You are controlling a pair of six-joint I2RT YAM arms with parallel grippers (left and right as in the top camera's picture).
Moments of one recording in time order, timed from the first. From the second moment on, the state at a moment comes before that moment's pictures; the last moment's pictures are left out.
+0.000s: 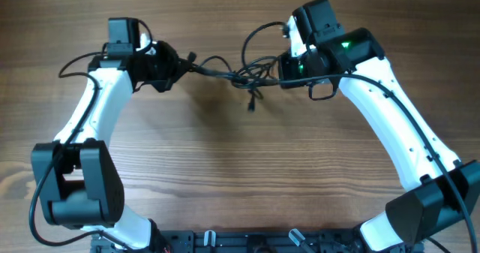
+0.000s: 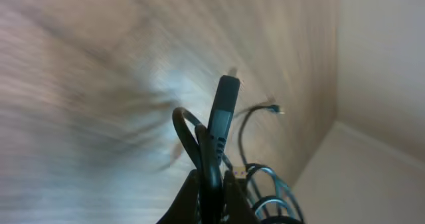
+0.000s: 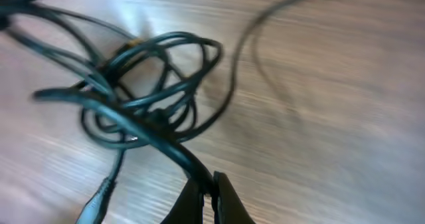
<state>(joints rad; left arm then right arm) 0.02 1.77 1.26 -0.55 0.59 -0.92 0.41 1.71 1.62 -1.06 -0.16 0.21</state>
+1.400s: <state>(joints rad) -0.32 1.78 1.41 -0.88 0.35 -0.88 0.25 1.74 1.65 -1.02 -0.30 0.13</state>
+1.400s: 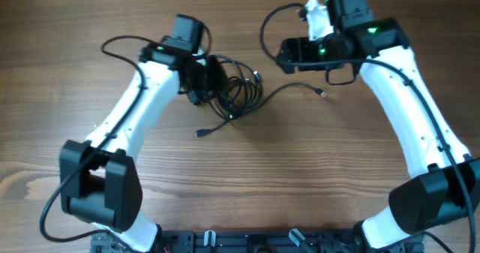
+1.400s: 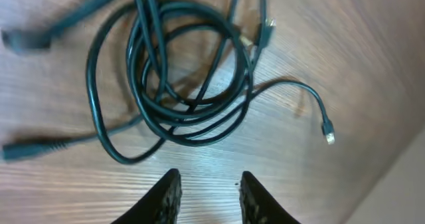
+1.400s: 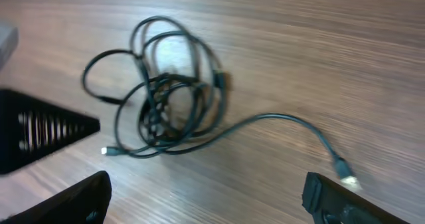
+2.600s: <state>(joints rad) -0.31 1.56 1.51 -0.72 0.33 -0.92 0.24 1.74 1.65 -1.02 -0.42 0.12</state>
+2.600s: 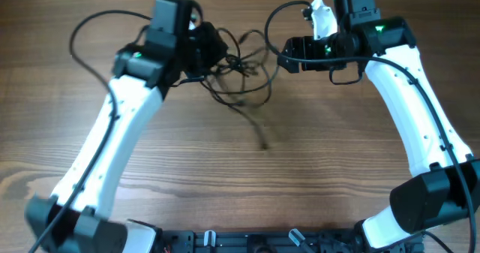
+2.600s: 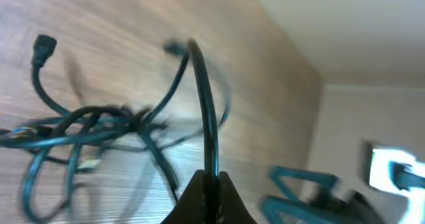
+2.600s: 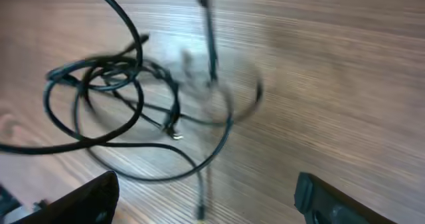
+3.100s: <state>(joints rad) -0.15 1.54 1.50 -0.49 0.85 -1.02 0.37 1.74 1.65 -0.87 -0.53 0.16</state>
